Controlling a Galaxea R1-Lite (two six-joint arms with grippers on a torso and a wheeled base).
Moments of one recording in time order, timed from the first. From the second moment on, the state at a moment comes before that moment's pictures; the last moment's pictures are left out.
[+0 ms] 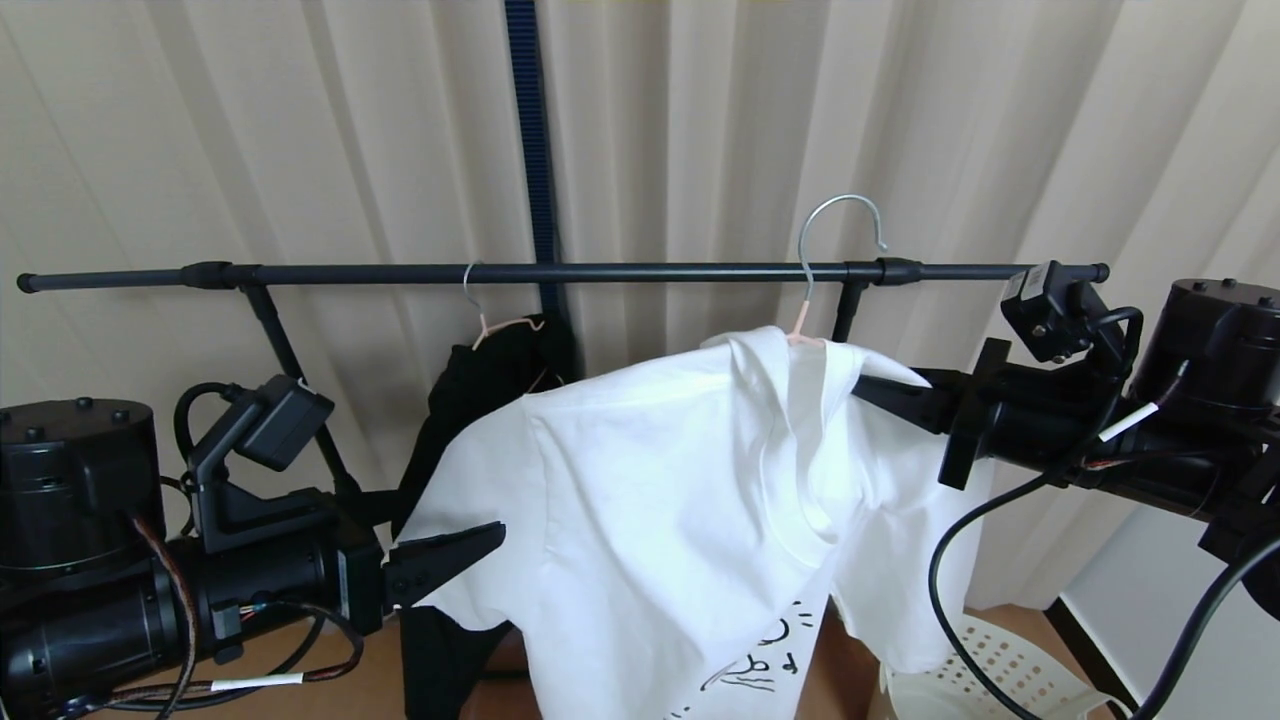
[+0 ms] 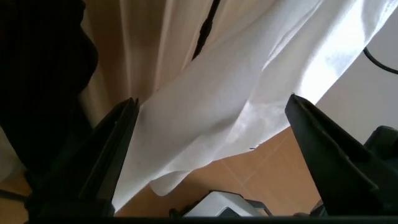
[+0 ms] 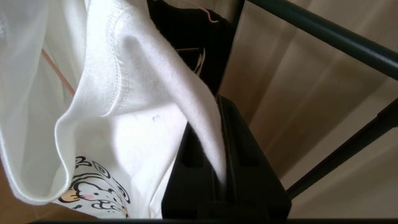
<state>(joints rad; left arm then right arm) -0.33 1.41 -0.43 -0.62 -0.42 -0.09 0.26 1.65 -0.68 -0.84 0.60 -0.20</state>
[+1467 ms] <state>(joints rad) -0.24 1.38 -0.41 -0.62 -0.42 -0.09 0.21 1.65 -0.70 -0.84 0.60 -0.19</state>
